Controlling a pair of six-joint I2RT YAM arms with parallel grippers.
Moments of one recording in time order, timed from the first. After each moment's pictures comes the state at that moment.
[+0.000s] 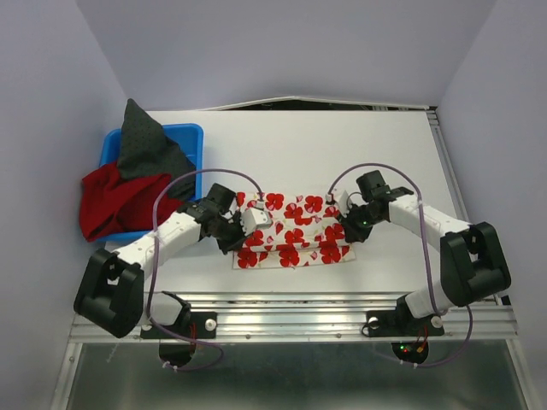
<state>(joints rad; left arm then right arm) -0.45 1.28 0.81 -0.65 0.41 0.65 0.31 1.46 0.90 -0.68 -0.46 -0.60</state>
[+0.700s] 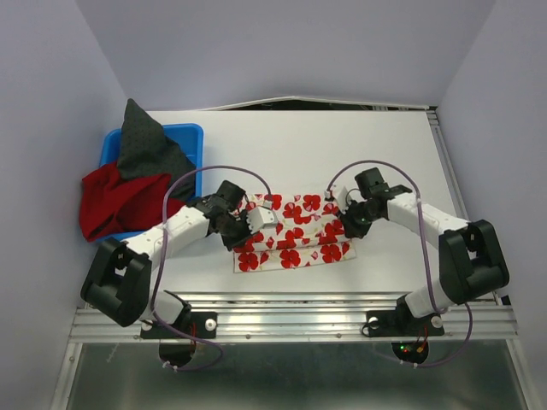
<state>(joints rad) -0.55 1.38 0.78 -0.62 0.33 0.65 0.33 1.49 0.86 -0.60 -0.40 -0.59</state>
